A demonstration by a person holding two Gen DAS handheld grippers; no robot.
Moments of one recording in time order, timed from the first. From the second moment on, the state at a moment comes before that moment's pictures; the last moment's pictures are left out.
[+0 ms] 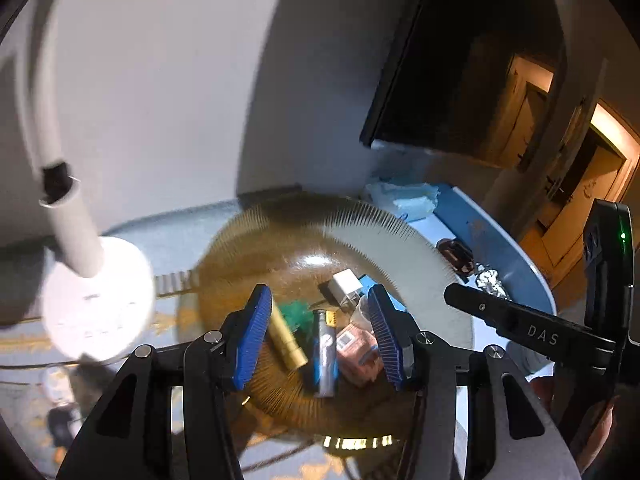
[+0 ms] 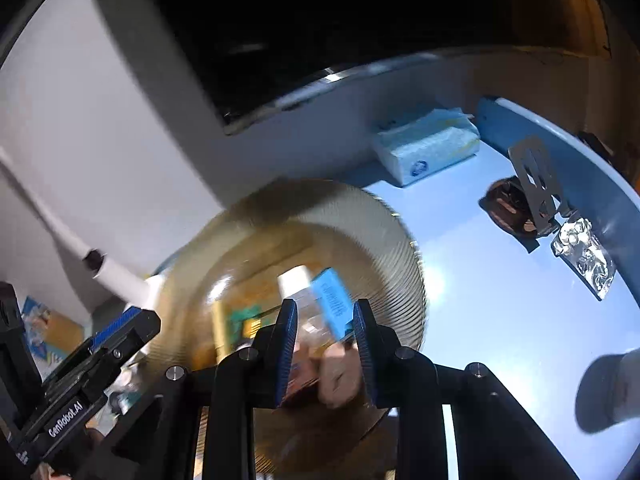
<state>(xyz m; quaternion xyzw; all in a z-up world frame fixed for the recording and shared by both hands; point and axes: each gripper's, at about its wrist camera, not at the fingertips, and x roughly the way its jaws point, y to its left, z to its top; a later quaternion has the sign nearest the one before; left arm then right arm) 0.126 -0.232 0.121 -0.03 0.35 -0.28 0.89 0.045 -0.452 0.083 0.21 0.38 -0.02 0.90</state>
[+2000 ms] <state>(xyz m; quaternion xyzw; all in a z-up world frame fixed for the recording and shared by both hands) 0.028 0.040 0.007 0.01 0.46 -0.02 0.89 -0.035 -0.197 -0.005 0.06 0.46 0.22 0.86</state>
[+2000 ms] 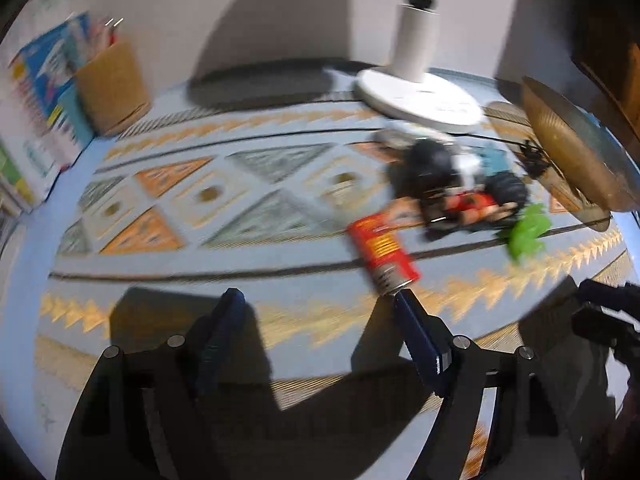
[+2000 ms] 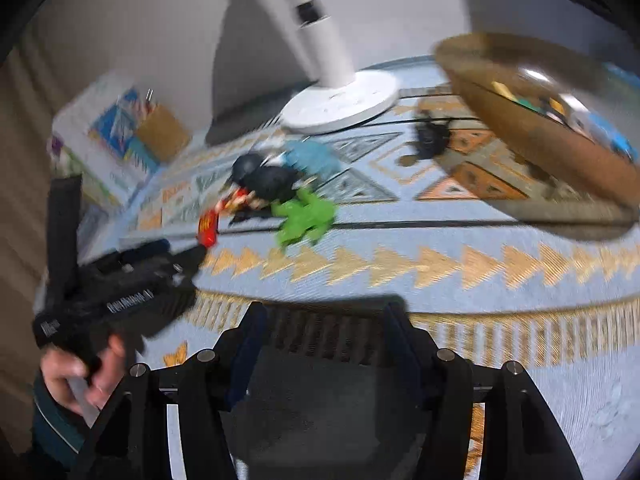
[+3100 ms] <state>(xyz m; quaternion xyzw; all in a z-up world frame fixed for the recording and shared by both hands) -0.007 0.001 0.023 0.01 0.44 -0.18 0.88 -0.048 -0.176 0.009 -0.06 0.41 0.21 0.89</state>
